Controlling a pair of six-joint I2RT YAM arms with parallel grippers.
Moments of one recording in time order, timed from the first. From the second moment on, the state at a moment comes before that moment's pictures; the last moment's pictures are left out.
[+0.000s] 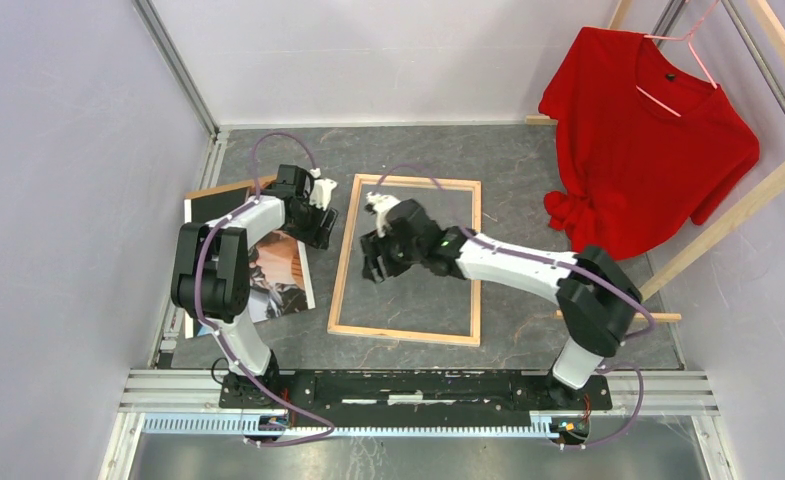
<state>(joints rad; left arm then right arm) -0.15 1.78 1.10 -0.48 0.19 0.32 0.87 1.66 1.14 -0.19 -0.12 0.37</state>
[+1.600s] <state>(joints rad) -0.12 1.78 1.11 -0.48 0.24 0.32 1.06 1.96 1.24 -0.14 -0.10 0.41</state>
